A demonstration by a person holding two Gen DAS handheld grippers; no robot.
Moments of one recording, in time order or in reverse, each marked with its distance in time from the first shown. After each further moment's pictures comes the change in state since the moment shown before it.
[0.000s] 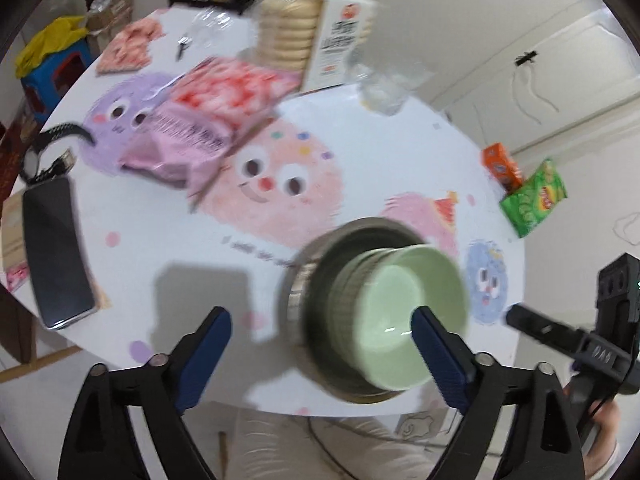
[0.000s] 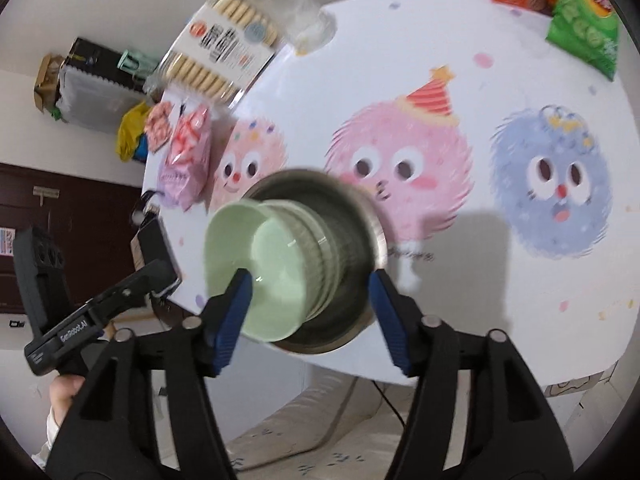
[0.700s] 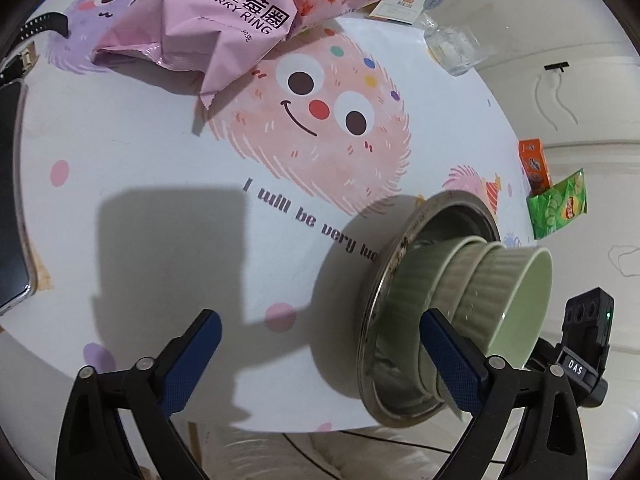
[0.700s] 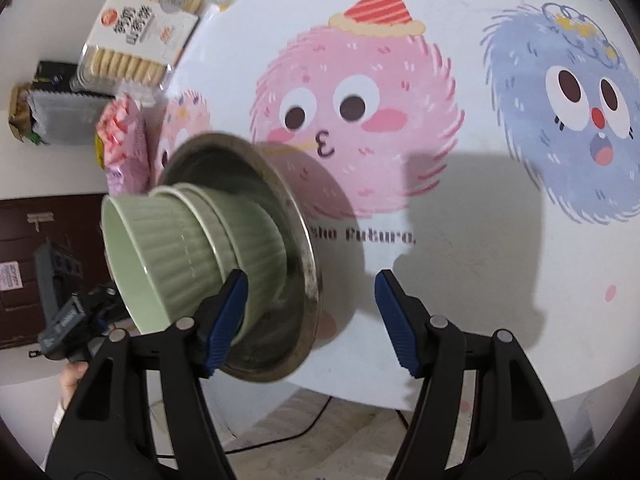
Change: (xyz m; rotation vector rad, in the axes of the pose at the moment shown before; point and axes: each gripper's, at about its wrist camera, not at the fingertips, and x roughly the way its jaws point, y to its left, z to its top) left arm 0.085 0.054 0.000 -0.135 0.163 -0.115; right arm 0.074 -0.059 -0.002 0.140 0.108 0.047
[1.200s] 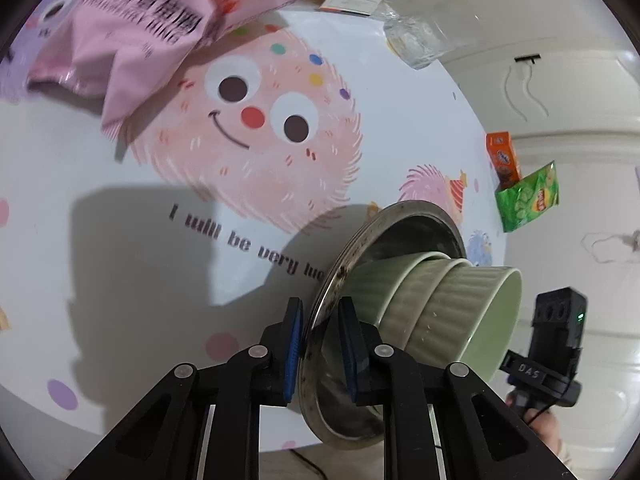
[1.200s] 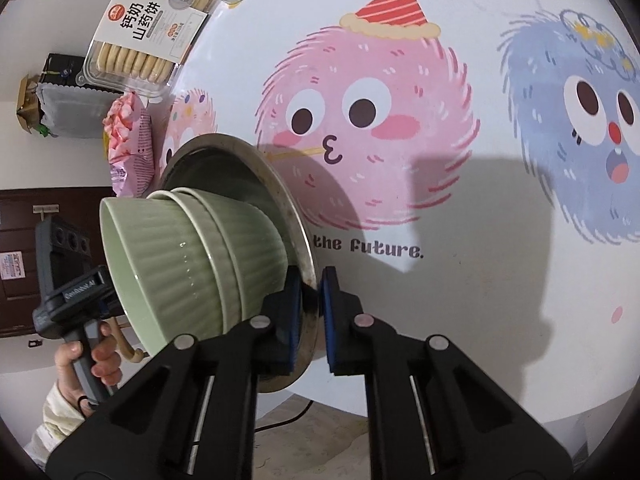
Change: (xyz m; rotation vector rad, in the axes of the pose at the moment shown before) left arm 0.011 -0.023 0.015 0.064 0.021 -0.105; right arm 0.007 0.002 0.004 -0.042 0.006 0.002
